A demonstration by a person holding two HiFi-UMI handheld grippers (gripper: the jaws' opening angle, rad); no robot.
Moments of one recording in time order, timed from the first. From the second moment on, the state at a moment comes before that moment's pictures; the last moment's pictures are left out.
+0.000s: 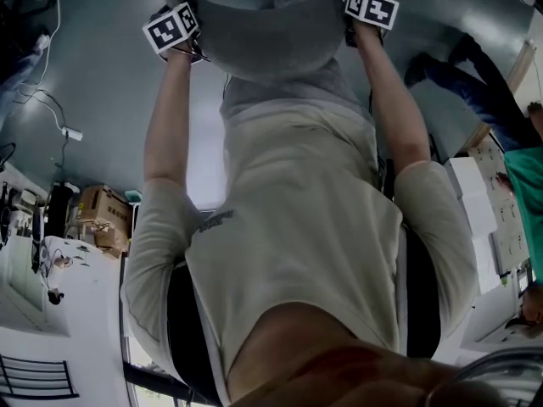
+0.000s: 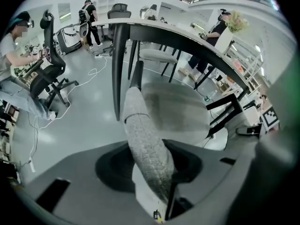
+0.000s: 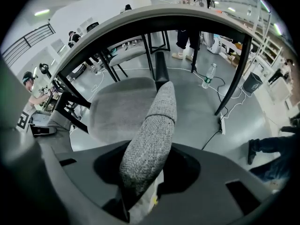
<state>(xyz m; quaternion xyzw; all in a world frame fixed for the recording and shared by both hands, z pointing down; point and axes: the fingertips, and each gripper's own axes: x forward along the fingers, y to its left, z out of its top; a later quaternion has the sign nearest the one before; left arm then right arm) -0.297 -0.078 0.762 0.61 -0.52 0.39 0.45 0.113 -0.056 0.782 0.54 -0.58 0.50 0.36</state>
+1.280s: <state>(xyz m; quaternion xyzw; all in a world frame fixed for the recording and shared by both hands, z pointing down) -0.277 -0.241 0.754 0.62 -0.51 0.40 0.44 0.131 -0.211 0.773 0.55 -0.58 0.49 0.35</state>
